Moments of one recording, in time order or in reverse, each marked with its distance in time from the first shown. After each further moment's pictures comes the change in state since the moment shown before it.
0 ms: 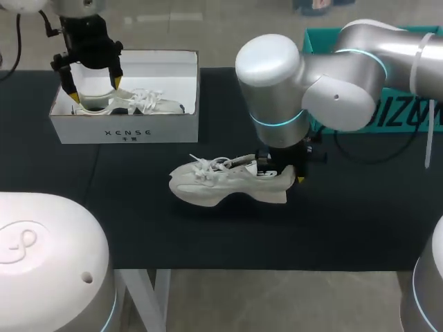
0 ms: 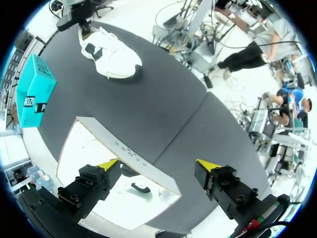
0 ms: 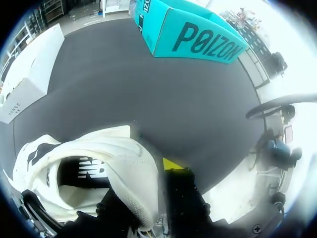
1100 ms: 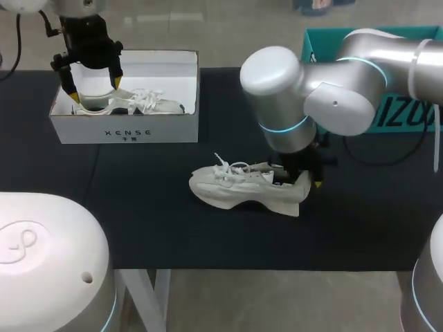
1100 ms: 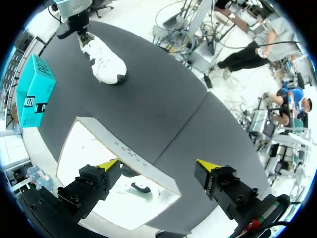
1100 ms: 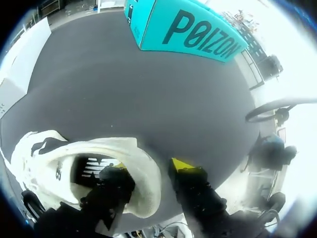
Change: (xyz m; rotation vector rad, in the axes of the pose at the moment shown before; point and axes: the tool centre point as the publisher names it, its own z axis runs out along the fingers) left arm 0.000 0.000 0.000 0.000 0.000 0.000; right arm -0.028 0.011 0.034 0.003 -0.075 -0.037
